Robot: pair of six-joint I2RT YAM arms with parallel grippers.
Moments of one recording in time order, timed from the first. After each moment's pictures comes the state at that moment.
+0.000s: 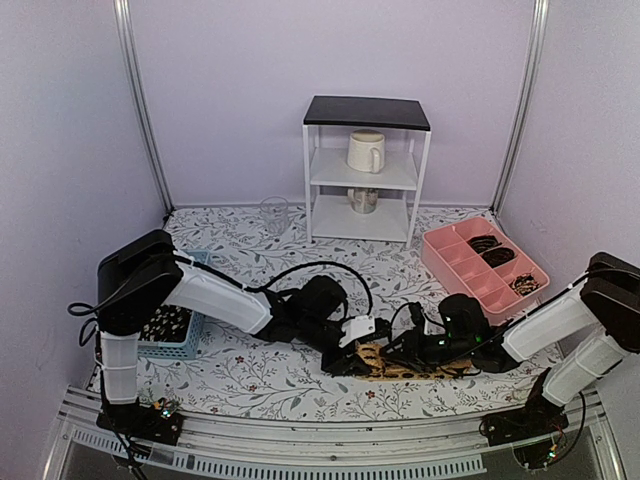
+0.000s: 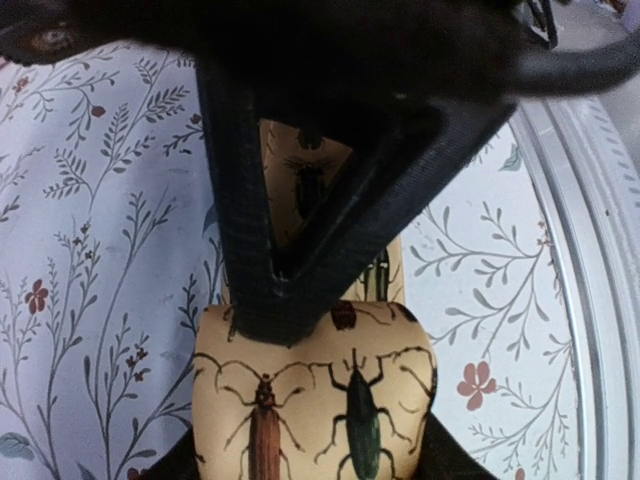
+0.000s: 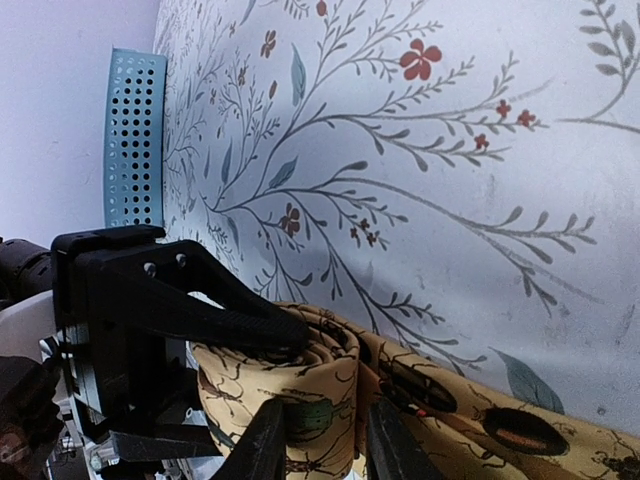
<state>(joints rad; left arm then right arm) -1.08 2.05 1.13 0.12 0.46 0.30 0.84 1.51 0.31 0.59 -0.35 1.11</state>
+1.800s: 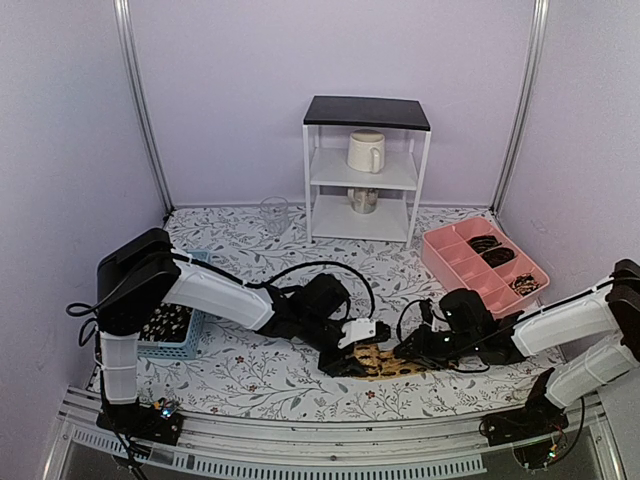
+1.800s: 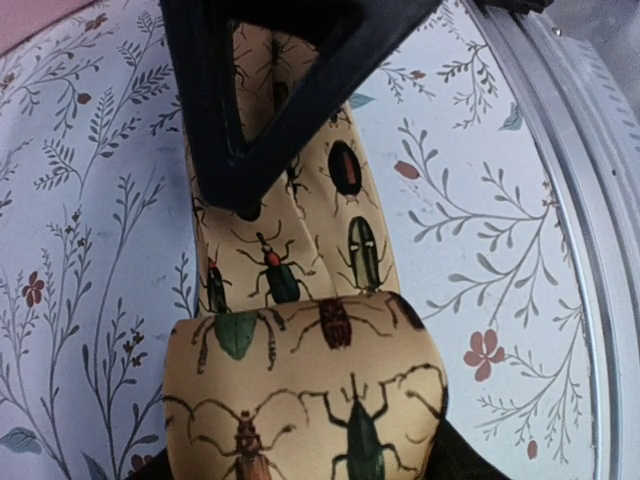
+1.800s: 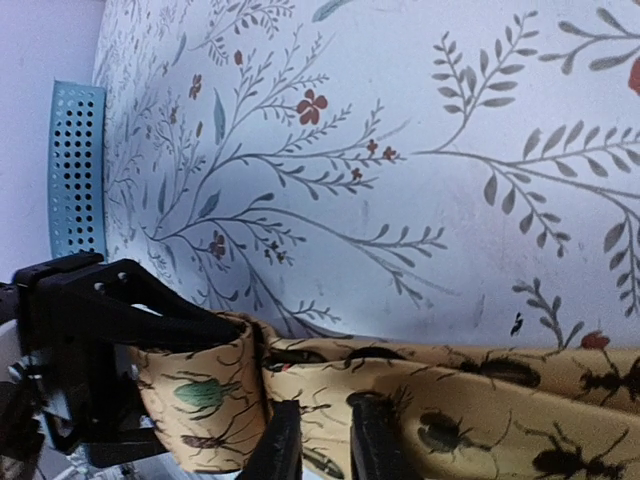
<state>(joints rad) -1.08 2.05 1.17 -0.01 0.43 0.39 0.81 1.38 0.36 0.27 -0.23 1.04</state>
